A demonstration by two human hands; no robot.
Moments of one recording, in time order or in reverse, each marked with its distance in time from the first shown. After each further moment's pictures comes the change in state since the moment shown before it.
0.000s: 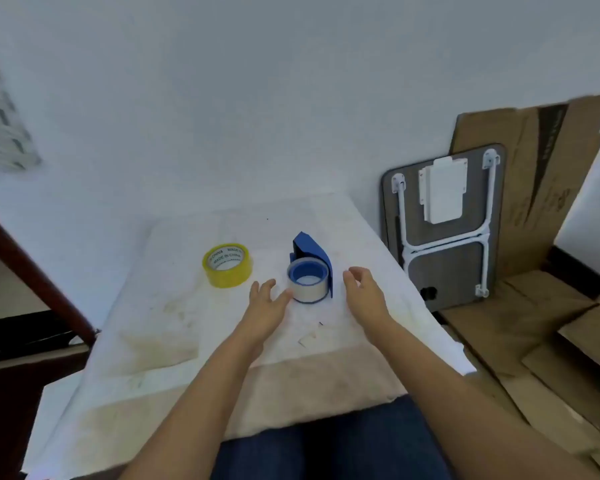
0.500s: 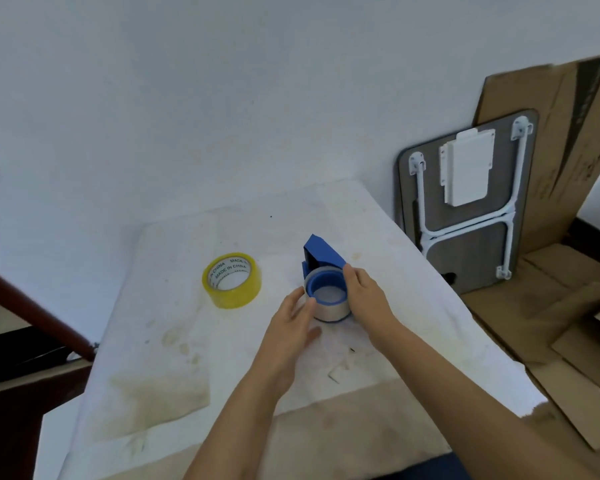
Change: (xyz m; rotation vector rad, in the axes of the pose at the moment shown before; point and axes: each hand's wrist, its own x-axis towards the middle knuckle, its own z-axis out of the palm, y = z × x) left_hand 0.040 -0.012 0.003 -0.422 -0.125 0.019; right_hand 0.049 -0.009 0.055 0.057 -0.019 0.046
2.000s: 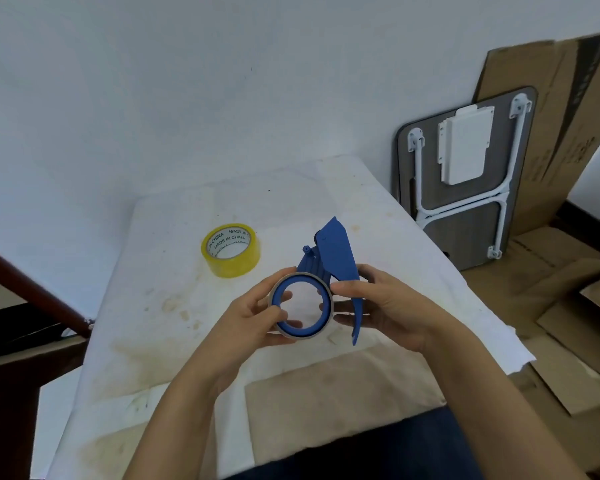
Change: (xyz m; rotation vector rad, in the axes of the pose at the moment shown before) left_hand -0.059 0.026 -0.052 0.176 -0.151 -0.014; right_hand -0.070 -0.011 -0.039 0.338 -0.501 0.184
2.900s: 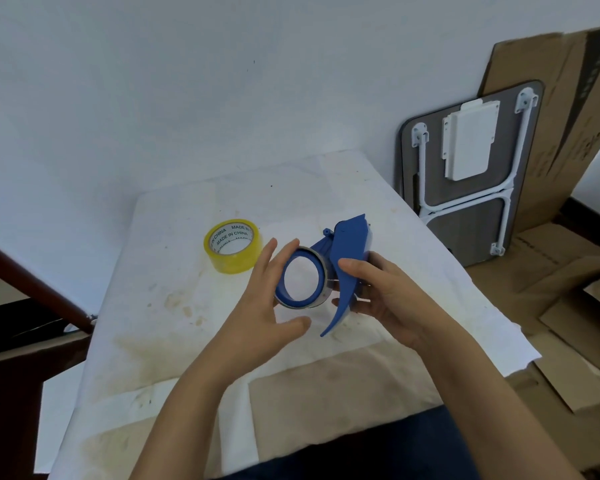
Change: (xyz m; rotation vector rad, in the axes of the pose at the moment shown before) left_hand -0.005 0.003 0.002 0.488 -0.013 0.355; right_hand 0.005 0.003 0.007 0.117 0.093 -0.147
